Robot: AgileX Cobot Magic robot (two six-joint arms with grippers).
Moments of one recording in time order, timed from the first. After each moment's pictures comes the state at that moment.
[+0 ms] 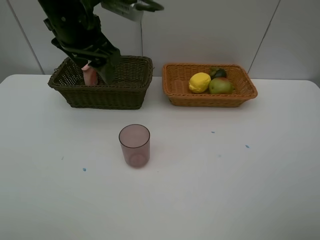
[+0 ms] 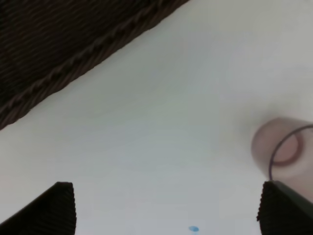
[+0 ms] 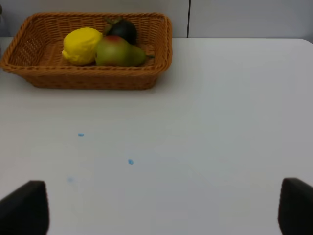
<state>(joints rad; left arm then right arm) -0.56 1.72 -1.47 0.02 1.13 0.05 0.11 0.00 -0.52 -0.11 1.04 0.04</state>
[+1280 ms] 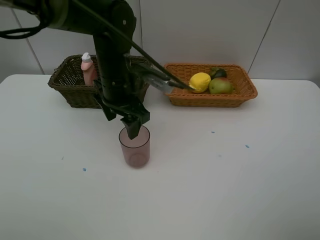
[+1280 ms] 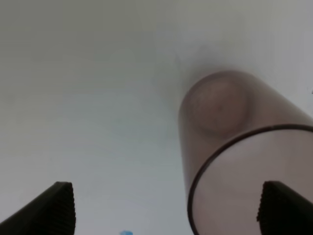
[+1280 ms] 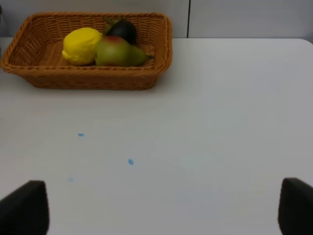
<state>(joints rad) -0.64 2.04 -1.48 -0.08 1.14 0.11 0.11 0.00 -0.52 -0.11 1.04 0.04</state>
